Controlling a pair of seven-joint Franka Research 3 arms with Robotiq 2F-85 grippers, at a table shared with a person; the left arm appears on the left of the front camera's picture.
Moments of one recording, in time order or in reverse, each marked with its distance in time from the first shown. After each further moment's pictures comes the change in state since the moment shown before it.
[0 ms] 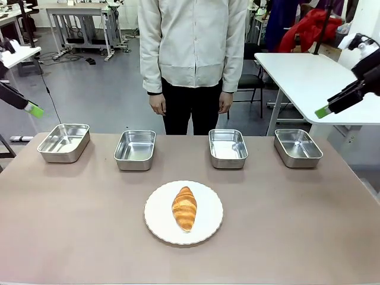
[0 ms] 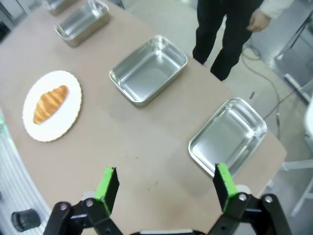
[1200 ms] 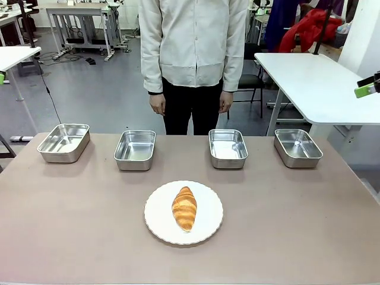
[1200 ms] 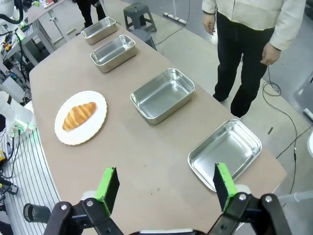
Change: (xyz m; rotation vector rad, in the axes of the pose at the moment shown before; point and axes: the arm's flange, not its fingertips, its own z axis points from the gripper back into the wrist) left arm -0.030 0.014 0.076 -0.065 -0.359 -0.070; right arm -0.033 -0.060 0.059 0.169 -0.200 0.009
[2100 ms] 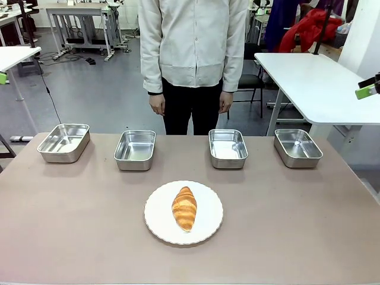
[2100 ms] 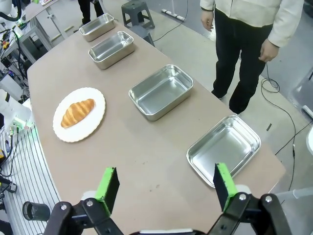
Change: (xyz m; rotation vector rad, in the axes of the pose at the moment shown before) left arm 0.002 0.001 -0.003 0.025 0.017 0.031; right arm -0.001 0.001 0.001 -0.009 0.019 -0.001
